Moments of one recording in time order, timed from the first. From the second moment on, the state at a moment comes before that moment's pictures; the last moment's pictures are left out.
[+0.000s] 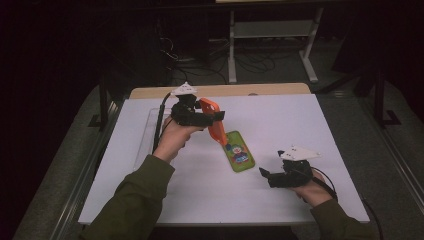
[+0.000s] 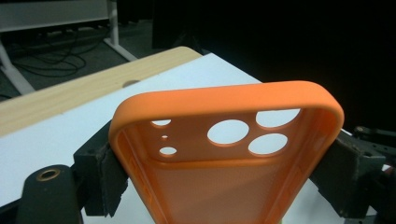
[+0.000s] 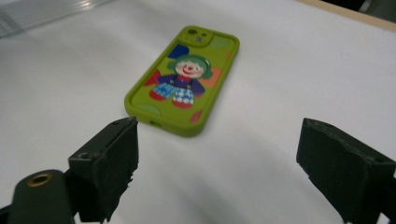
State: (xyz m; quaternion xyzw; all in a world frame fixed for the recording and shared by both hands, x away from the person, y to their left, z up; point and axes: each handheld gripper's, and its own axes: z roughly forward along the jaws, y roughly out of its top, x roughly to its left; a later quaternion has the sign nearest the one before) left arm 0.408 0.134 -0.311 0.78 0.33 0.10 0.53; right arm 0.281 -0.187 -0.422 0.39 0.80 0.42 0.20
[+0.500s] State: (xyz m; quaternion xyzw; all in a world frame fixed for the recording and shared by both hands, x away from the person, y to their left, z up) left arm 0.428 0.162 -0.283 0.77 0.34 0.15 0.52; right arm 0.277 -0.183 -0.438 0.36 0.82 0.41 0.16
